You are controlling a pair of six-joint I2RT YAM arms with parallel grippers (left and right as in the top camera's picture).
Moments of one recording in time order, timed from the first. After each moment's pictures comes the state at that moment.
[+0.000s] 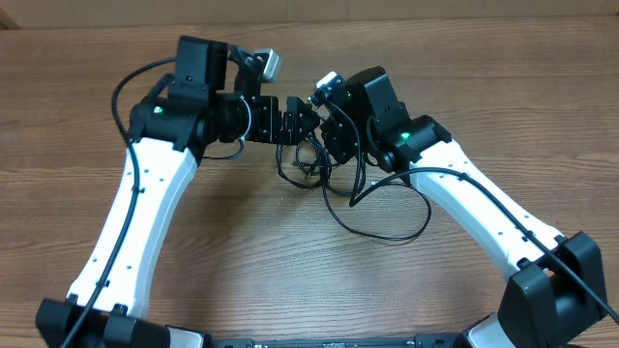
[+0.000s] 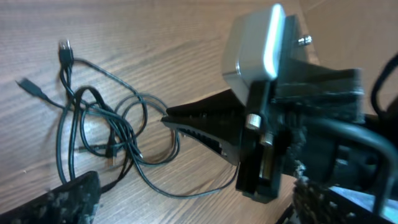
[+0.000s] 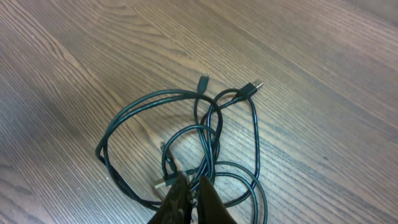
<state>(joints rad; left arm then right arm) -0.23 1.57 1.52 -0.88 0.63 -0.20 0.52 1.70 1.35 -0.51 -0.17 -0.15</state>
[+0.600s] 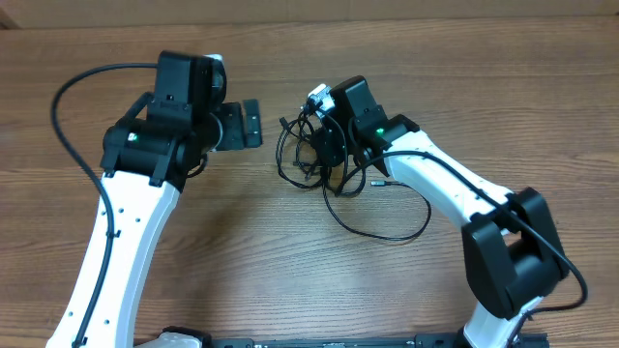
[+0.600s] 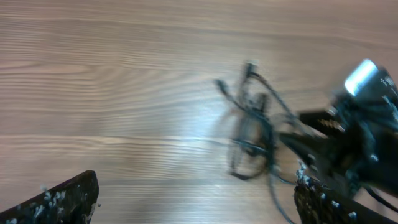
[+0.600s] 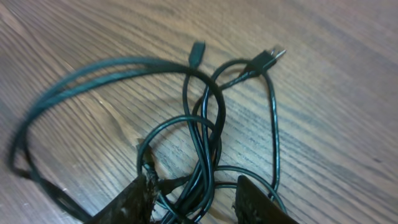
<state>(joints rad) -0.23 1.43 1.52 -1.02 -0.05 -0.30 0.52 1.90 1.35 -0.40 -0.16 -0.14</state>
